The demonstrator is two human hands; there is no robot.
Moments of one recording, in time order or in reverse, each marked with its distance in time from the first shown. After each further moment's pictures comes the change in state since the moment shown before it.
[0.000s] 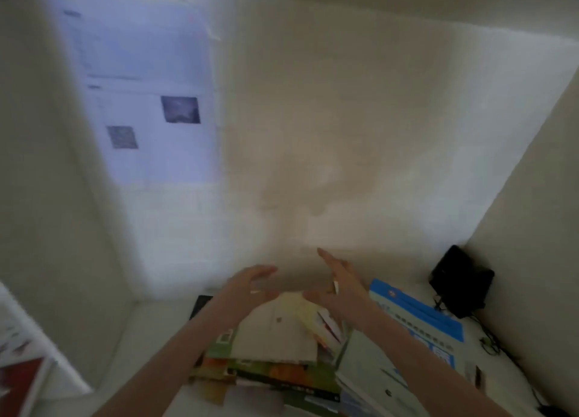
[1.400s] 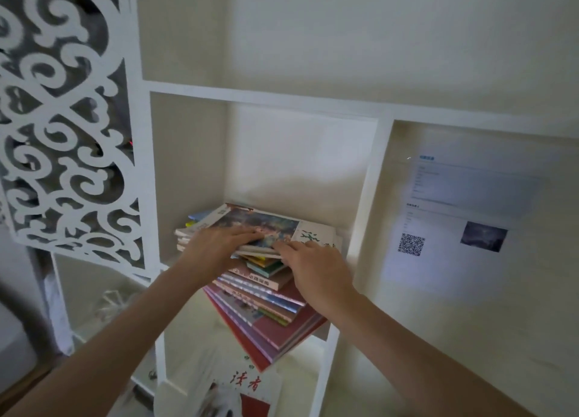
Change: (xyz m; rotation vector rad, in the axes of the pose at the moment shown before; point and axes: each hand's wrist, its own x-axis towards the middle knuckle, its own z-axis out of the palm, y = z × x) left_hand -0.199 -0.157 -0.434 1.137 0.692 0.032; right_hand 0.023 -0.432 0.261 -0.755 0.073 -1.145
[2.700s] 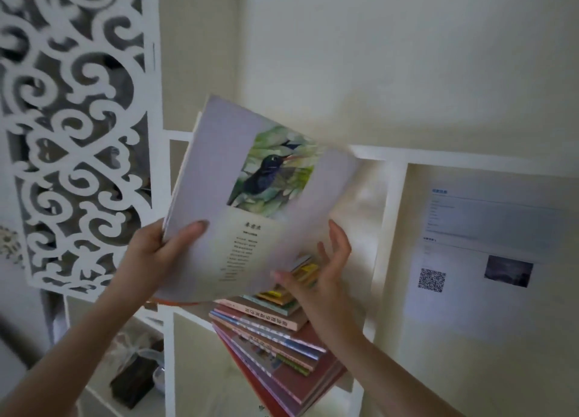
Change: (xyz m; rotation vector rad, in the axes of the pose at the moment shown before) left_hand -0.036 -0.020 -0.105 -0.920 0.495 -0.495; right_hand 0.018 -0.021 0.004 1.193 0.486 0.240
